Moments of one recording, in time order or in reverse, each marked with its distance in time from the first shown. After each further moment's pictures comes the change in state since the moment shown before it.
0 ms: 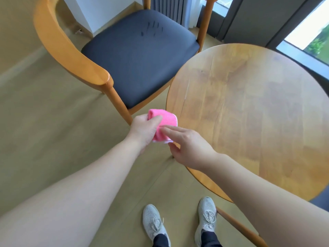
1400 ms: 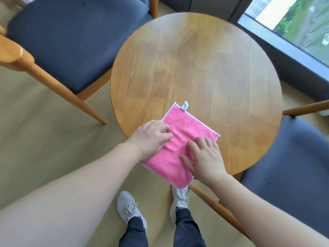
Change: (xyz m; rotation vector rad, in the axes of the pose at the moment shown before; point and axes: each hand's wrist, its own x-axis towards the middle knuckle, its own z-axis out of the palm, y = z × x) left_hand -0.028 -0.057 0.139 1.263 -0.468 0.965; right_hand -0.193 0.104 0.005 -0.489 0.012 0.521
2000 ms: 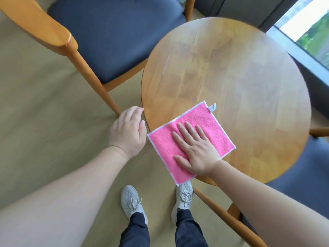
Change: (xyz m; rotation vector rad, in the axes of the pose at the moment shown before) left_hand -0.081 -0.052 -0.015 -0.130 0.373 -0.664; right_hand 0.059 -0.038 0.026 -0.136 -0.223 -0.464
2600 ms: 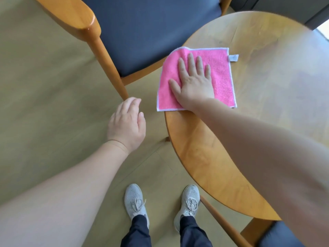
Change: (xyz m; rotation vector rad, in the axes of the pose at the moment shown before) left_hand 0.026 -0.062 0.011 0.011 0.086 -0.177; right_hand 0.214 0.019 -0.064 0.042 0.165 0.299
